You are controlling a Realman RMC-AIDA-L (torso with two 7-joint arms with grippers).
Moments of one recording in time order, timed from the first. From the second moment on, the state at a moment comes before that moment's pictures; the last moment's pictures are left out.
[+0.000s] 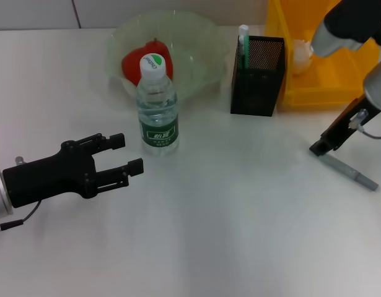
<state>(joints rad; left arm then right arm) -0.34 -1.97 1.17 0.44 1.41 1.48 -1.19 0.79 2.08 -1.19 -1.03 -2.81 -1.50 2.40</state>
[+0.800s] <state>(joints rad) -0.35 -1.98 1.17 0.44 1.41 1.47 -1.19 0.79 2.08 -1.24 -0.92 -2.81 -1.38 2.38</state>
